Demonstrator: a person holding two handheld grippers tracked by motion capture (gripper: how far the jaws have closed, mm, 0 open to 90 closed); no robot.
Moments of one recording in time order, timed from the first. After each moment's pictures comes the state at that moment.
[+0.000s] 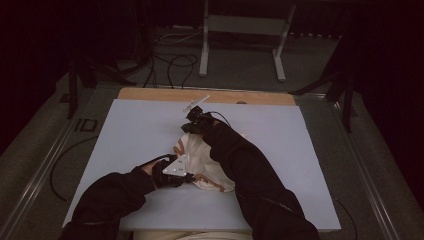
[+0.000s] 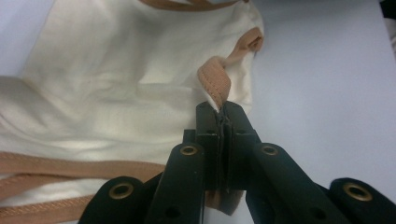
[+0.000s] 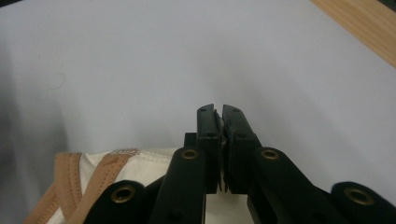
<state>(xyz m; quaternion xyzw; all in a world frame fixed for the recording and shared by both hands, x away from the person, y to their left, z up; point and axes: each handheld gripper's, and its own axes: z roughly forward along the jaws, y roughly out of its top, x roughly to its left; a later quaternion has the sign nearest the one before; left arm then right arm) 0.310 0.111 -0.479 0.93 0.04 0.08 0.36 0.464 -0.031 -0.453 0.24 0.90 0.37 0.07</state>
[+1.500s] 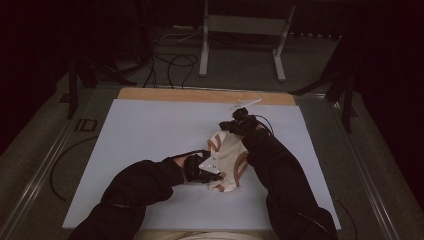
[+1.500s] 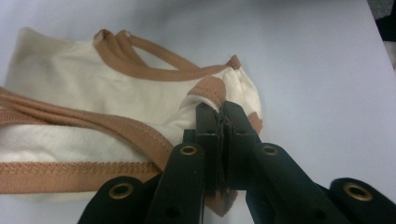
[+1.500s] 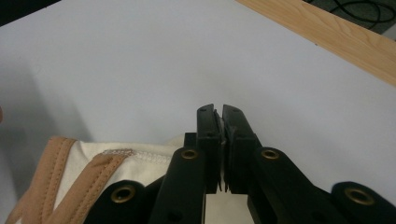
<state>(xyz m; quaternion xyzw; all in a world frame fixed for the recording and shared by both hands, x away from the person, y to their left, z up) 0.326 0.026 -0.469 0.94 -0.02 0.06 0.33 0.448 -0.159 -0.442 0.32 0.85 0.41 0.09</state>
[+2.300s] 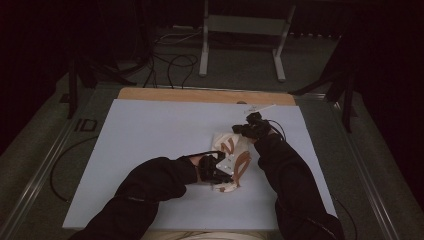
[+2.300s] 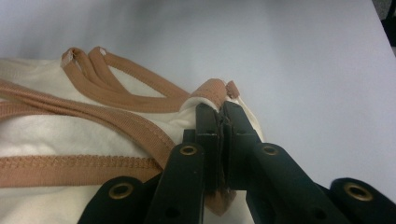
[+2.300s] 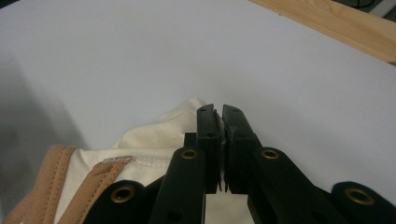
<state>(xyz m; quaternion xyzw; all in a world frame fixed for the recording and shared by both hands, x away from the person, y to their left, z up) 0.333 -0.012 -0.478 0.95 -0.04 0.04 0.32 0.445 -0.200 -0.458 0.35 0.84 0.40 0.10</state>
